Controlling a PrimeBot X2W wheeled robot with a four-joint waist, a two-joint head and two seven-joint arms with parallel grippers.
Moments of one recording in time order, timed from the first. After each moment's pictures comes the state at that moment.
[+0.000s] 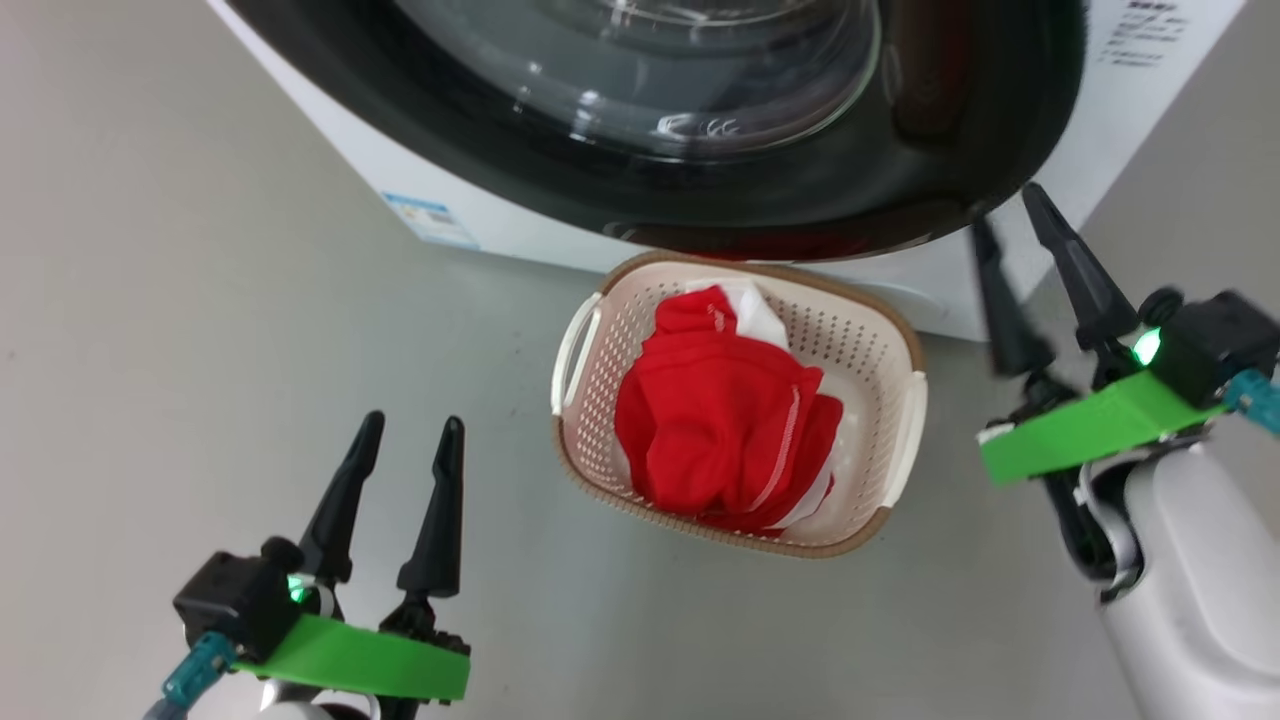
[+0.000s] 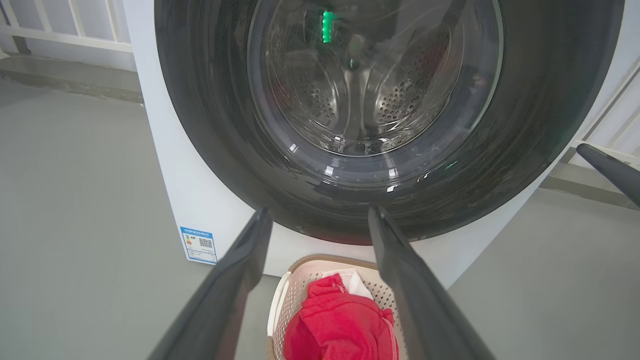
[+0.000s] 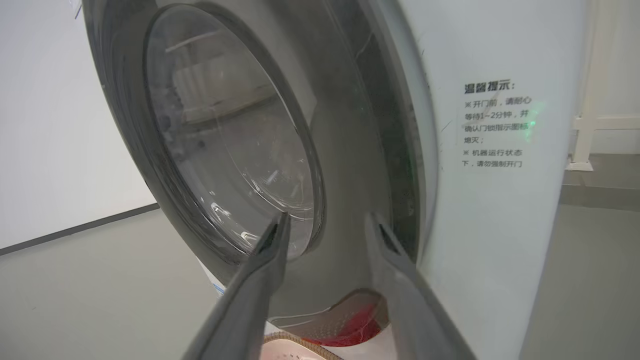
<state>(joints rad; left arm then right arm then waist) -0.19 0.03 -0.12 0.14 -0.37 -0.13 -0.25 -0.45 -0.18 0.12 0.27 0.38 0.13 -0.26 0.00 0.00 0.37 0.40</state>
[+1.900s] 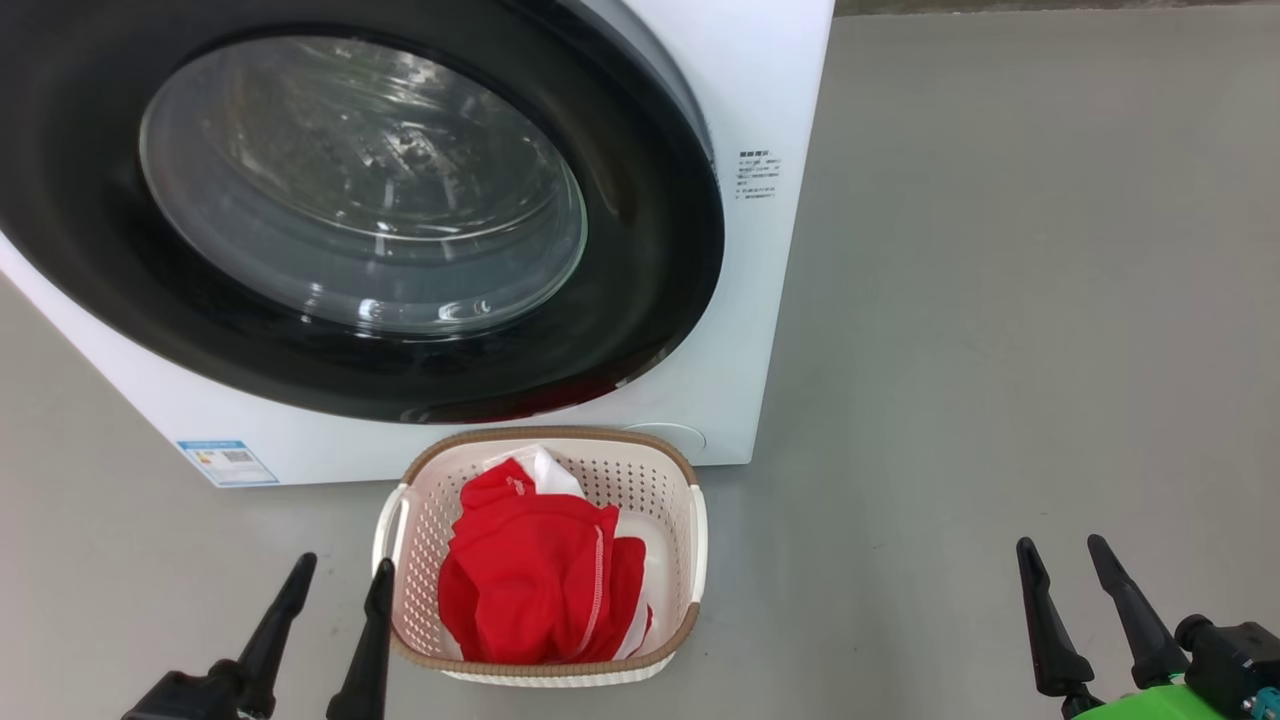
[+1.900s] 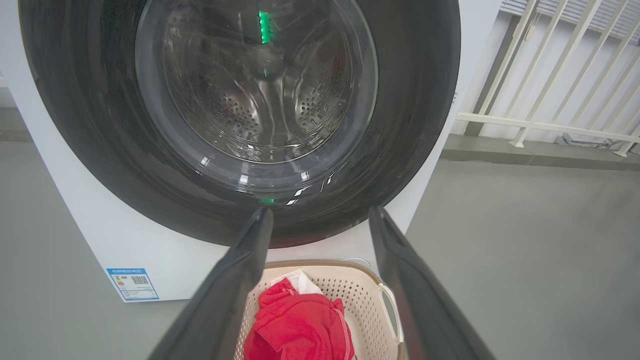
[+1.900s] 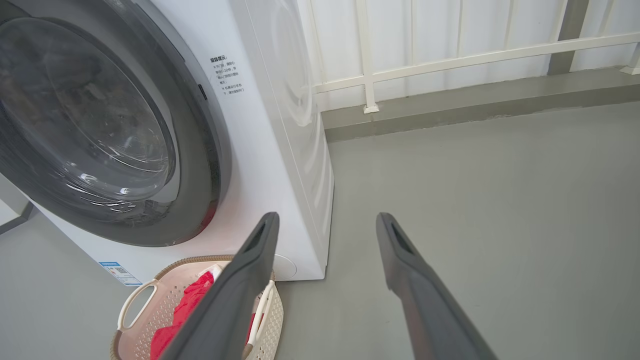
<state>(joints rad) 0.01 0.17 -0.07 0.15 -0.35 -0.13 -0.25 0.10 -0.07 -0.06 0.20 0.38 0.13 -0.26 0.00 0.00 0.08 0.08</state>
